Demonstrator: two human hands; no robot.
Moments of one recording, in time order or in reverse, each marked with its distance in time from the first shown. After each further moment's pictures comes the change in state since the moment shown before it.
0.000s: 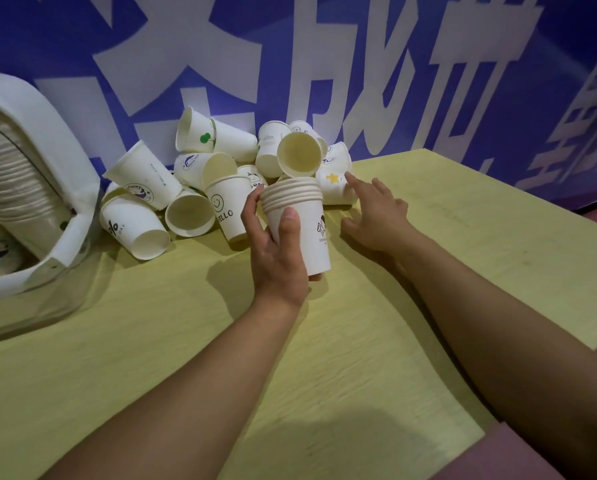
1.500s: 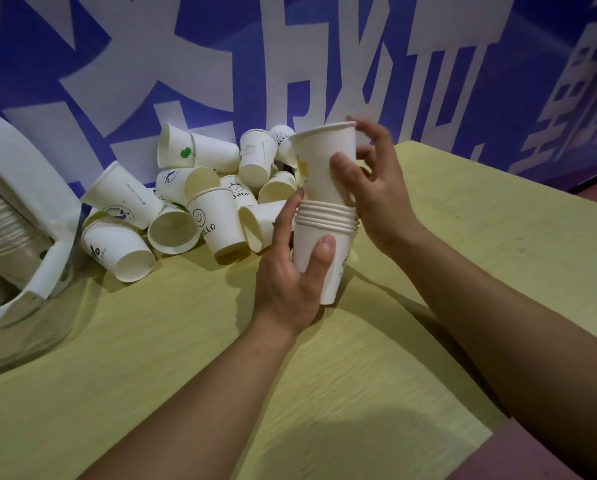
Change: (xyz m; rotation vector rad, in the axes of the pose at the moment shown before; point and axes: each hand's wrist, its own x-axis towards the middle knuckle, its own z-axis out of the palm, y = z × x) left_hand -0.012 -0.002 0.003 0.397 -0.312 0.180; right_hand -0.036 -0.031 -0.041 1.079 0.290 -0.238
